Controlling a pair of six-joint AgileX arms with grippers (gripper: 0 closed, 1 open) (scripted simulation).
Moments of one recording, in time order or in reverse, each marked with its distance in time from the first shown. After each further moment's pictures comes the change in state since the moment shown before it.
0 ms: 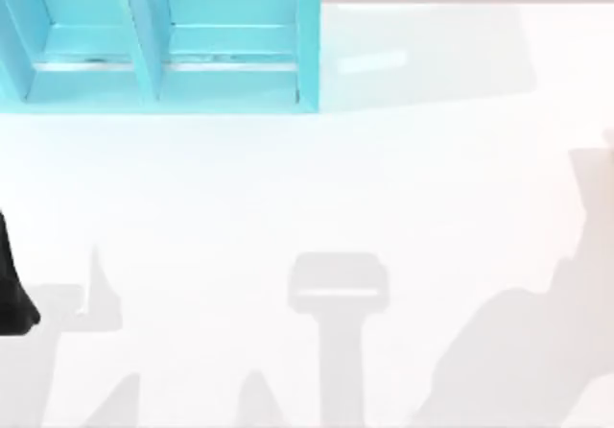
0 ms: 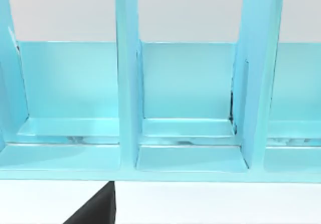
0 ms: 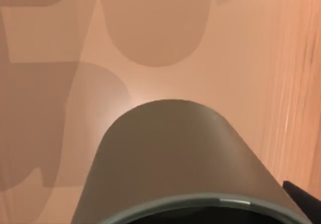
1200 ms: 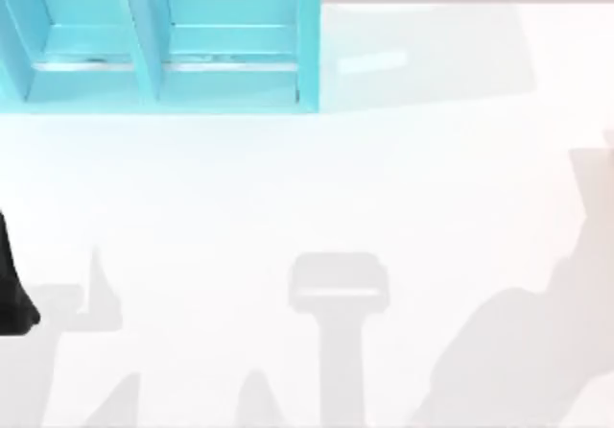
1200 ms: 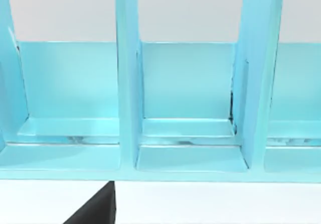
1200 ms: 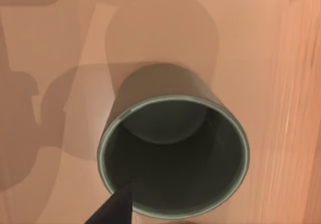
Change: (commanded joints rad) left arm 0.000 0.000 0.000 0.000 0.000 0.000; right arm 0.000 0.000 0.000 0.000 0.000 0.000
